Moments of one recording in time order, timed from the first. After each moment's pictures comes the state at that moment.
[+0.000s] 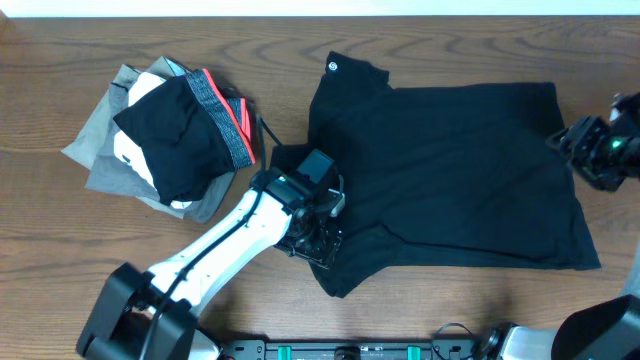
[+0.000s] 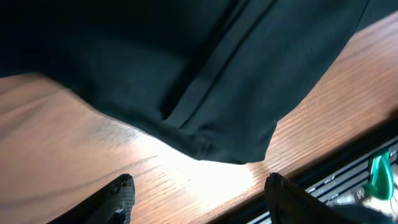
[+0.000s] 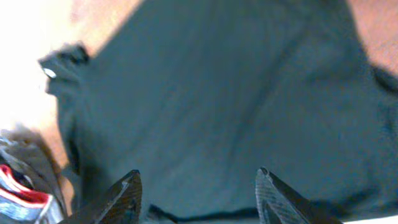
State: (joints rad) left arm -0.65 1.58 1.02 -0.99 0.31 -0.20; right arm -0.48 1.53 1.41 -1.13 -0.41 0.24
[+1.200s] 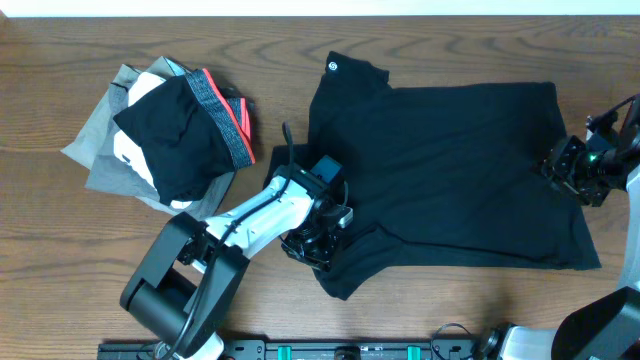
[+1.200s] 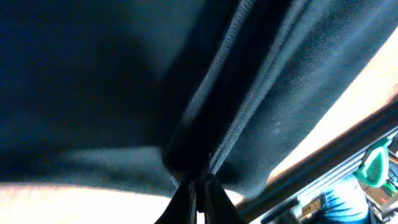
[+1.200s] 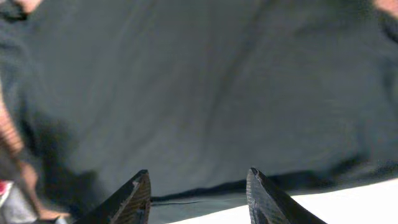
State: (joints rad) left arm -0.65 1.79 1.03 -0.98 0.46 -0.15; right arm -0.44 1.53 1.33 -1.17 -0.30 0.22
